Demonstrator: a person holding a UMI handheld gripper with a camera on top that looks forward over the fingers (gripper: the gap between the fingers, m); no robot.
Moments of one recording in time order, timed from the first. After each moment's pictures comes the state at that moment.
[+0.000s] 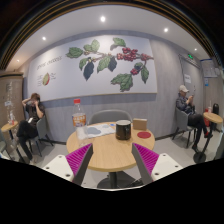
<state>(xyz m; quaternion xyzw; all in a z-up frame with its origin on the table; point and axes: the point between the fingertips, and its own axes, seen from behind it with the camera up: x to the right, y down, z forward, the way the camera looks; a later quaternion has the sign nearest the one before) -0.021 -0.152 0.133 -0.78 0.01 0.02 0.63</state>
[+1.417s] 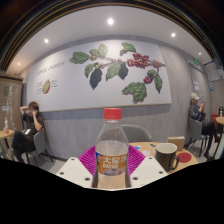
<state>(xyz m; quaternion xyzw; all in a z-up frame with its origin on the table) -0.175 0.102 0.153 -0.73 0.01 0.03 0.69</state>
